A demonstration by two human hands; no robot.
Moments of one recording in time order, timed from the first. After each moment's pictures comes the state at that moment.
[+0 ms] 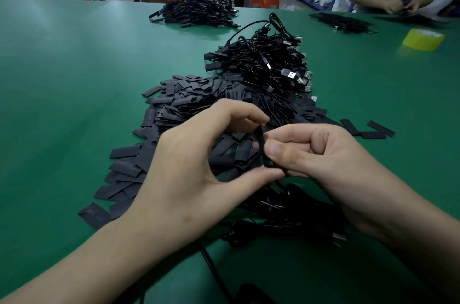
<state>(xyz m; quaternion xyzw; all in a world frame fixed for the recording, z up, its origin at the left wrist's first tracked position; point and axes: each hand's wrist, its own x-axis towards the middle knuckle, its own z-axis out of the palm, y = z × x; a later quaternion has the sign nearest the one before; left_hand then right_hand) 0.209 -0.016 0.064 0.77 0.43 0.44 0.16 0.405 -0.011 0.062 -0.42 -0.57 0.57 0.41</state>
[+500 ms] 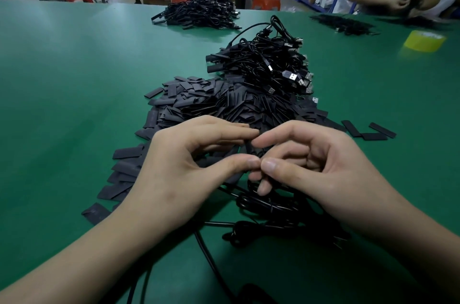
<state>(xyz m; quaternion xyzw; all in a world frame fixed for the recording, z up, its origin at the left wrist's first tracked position) 0.195 0.002 0.044 0.74 0.37 0.48 0.29 0.400 -0.020 0.064 -0.40 -0.64 0.50 0.42</state>
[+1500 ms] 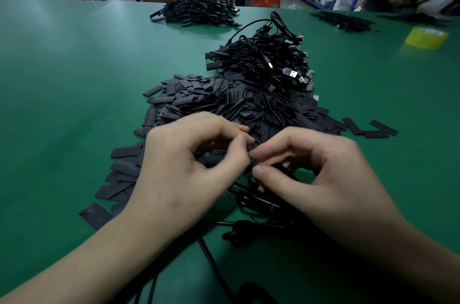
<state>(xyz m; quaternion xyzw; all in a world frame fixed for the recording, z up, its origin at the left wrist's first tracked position) 0.204 -0.005 0.050 0.74 0.40 0.51 0.17 0.393 -0.026 0.054 -0.45 -0.72 0.30 0.43</state>
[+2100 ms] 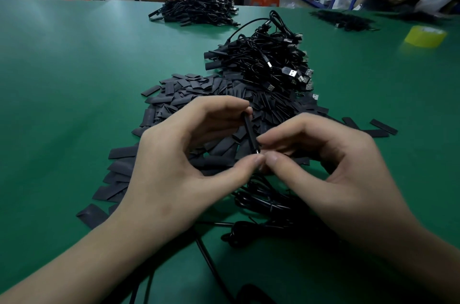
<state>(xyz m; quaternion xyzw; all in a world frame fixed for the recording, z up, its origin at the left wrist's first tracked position) 0.201 -0.006 0.050 0.72 0.35 0.53 0.28 0.398 -0.027 0.059 -0.42 -0.73 0.26 0.47</state>
